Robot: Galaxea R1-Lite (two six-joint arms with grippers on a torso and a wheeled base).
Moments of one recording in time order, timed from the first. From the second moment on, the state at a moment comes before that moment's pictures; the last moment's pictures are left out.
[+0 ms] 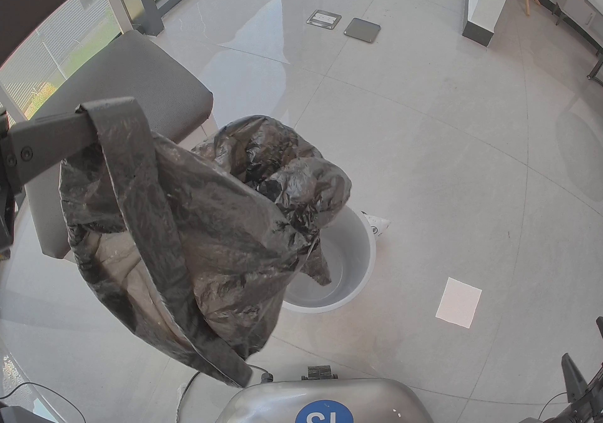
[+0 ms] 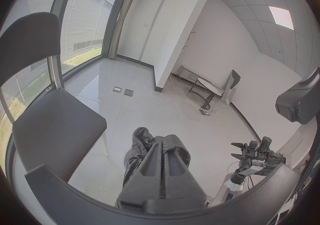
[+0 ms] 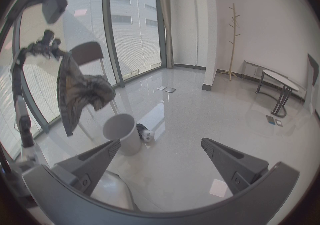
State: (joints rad) left arm -0.92 1.06 -1.15 0.22 0.19 -0.06; right arm 0.09 0.02 -0.06 0.01 0.08 -0.03
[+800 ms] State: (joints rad) left arm -0.88 1.33 -1.68 0.34 0.24 -0.09; right arm 0.18 0.64 -0.49 0.08 0.17 -0.05
